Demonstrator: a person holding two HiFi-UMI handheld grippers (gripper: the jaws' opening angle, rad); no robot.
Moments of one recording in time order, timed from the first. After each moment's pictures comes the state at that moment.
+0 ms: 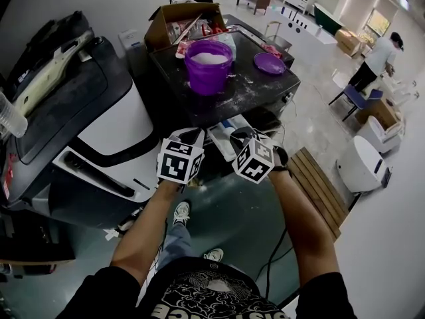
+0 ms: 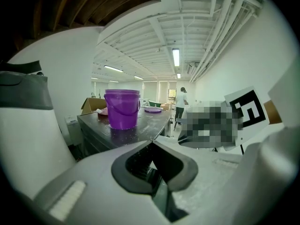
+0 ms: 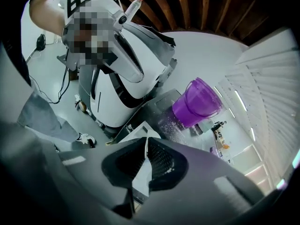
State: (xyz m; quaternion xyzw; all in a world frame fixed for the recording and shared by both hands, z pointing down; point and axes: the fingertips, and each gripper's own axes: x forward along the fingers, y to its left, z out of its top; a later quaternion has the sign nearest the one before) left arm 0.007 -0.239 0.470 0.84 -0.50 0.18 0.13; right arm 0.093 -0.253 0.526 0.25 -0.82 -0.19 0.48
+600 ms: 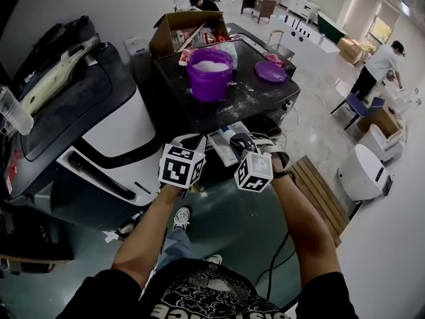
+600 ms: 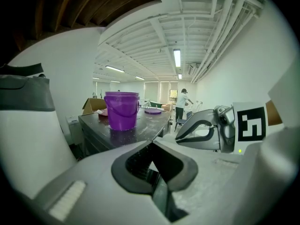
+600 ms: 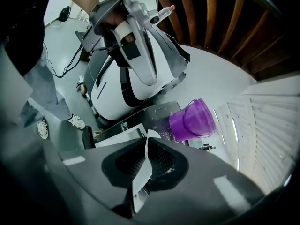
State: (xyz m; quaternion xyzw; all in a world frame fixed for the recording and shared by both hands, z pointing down) left arm 0.014 -0.232 0.461 0.83 -0.51 0.18 0.13; right arm 0.092 -0.249 0.512 0.22 -0.78 -0.34 0.47
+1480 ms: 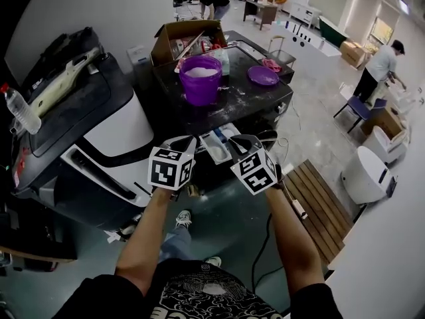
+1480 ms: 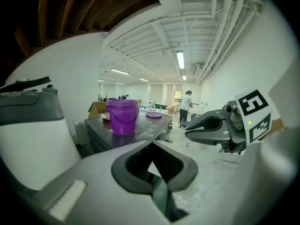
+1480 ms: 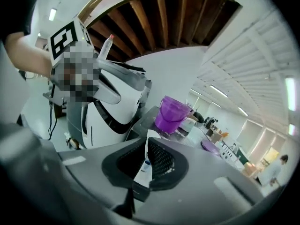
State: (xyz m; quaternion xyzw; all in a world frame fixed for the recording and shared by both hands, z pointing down) left arm 0.026 -0.203 0.425 0.82 -0.54 0.17 0.13; right arm 0.126 -0.223 0.450 0.35 -0.88 -0.11 0.30
